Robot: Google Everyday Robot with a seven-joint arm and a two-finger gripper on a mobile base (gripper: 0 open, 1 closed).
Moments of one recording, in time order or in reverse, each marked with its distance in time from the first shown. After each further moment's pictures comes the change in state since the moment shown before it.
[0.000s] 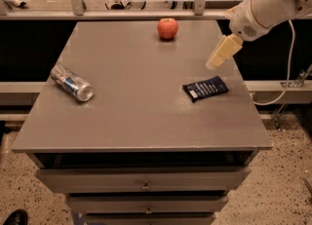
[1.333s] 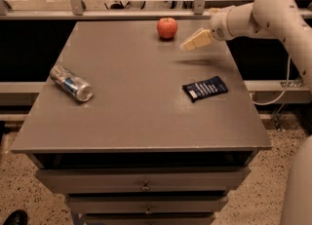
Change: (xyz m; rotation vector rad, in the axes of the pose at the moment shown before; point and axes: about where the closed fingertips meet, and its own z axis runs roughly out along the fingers) arm -0.034 -0.084 0.110 0.111 -0.358 0.198
